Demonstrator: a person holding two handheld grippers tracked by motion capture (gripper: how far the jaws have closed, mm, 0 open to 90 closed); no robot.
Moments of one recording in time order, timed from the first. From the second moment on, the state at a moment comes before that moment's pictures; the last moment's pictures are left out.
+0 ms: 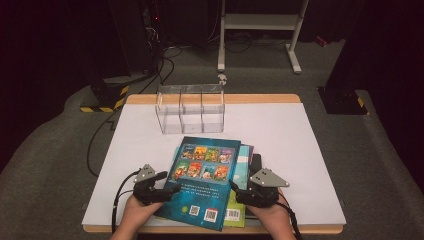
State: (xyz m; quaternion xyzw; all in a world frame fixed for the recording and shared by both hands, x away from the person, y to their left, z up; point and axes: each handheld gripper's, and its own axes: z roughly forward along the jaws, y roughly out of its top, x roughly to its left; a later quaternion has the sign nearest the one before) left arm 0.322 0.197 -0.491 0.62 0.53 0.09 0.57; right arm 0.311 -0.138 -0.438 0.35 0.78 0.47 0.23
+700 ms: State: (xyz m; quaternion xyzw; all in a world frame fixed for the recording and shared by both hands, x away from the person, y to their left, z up) left arm 0.320 0.196 -0.492 0.62 0.53 0.09 0.57; right arm 0.313 -0.137 -0.442 0.36 0.78 0.46 0.23
